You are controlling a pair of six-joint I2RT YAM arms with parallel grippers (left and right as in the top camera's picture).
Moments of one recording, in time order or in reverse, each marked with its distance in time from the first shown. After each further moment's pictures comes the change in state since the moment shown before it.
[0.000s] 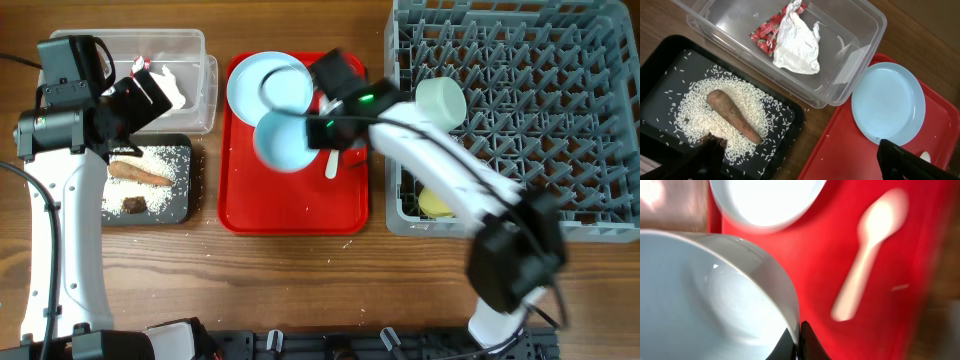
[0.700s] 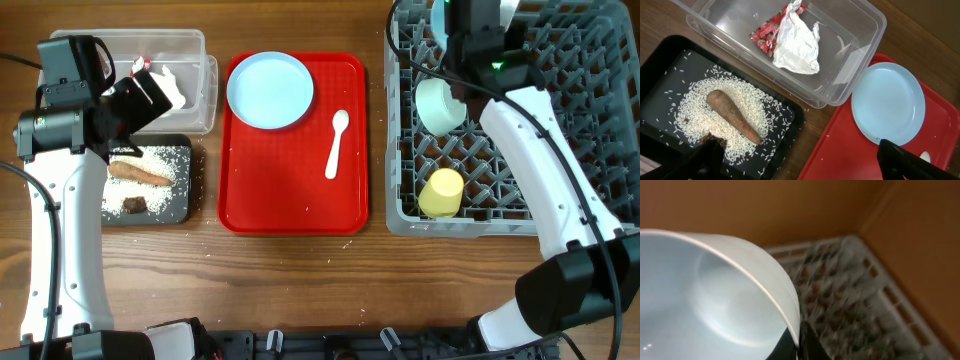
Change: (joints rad) left arm 0.000 0.000 0.000 0.000 0.000 0.000; right arm -0.329 -0.158 0.004 0.303 0.907 -0.367
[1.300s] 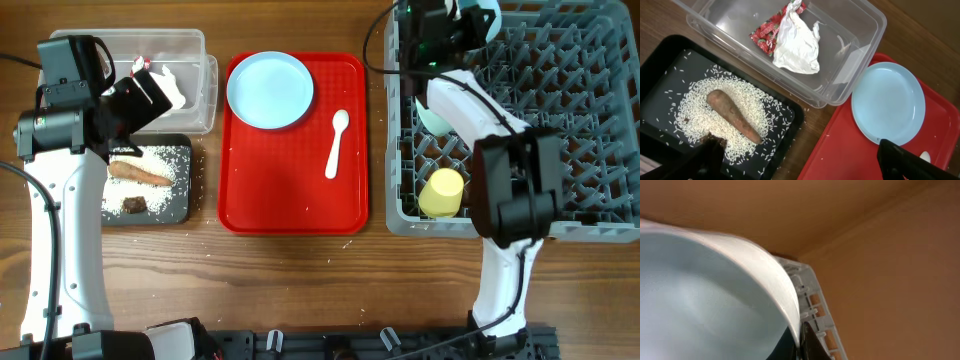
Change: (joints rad) left arm 0.000 0.000 0.000 0.000 0.000 0.000; right arm -0.011 0.497 0.000 0.767 0.389 -0.812
